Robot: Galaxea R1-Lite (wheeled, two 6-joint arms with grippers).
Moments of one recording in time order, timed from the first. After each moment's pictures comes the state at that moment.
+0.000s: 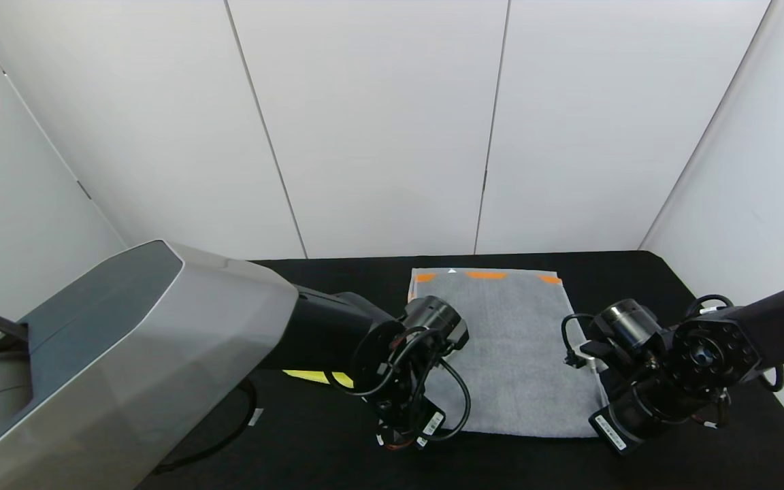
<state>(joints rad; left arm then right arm) -0.75 2.25 -1.51 0.48 0.17 -0.04 0.29 2.03 -0.99 0.27 -0.08 -0.11</state>
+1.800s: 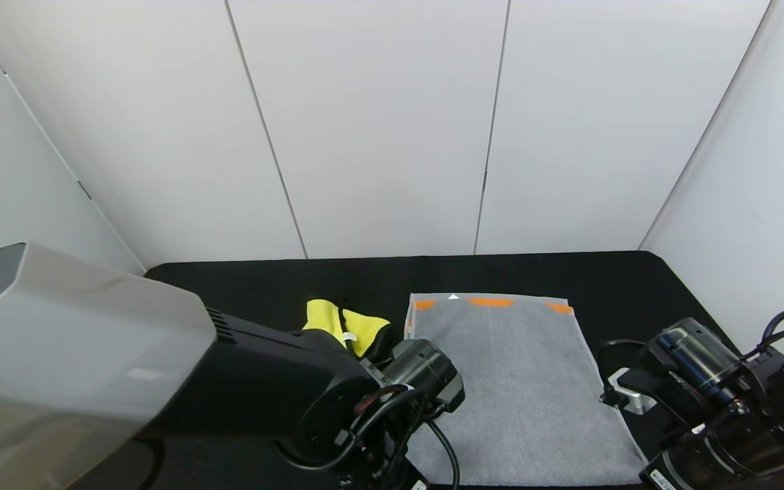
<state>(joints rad) -0.84 2.06 -1.21 0.47 0.17 -0.08 0.35 1.74 -0.78 0.38 -0.07 -0.15</state>
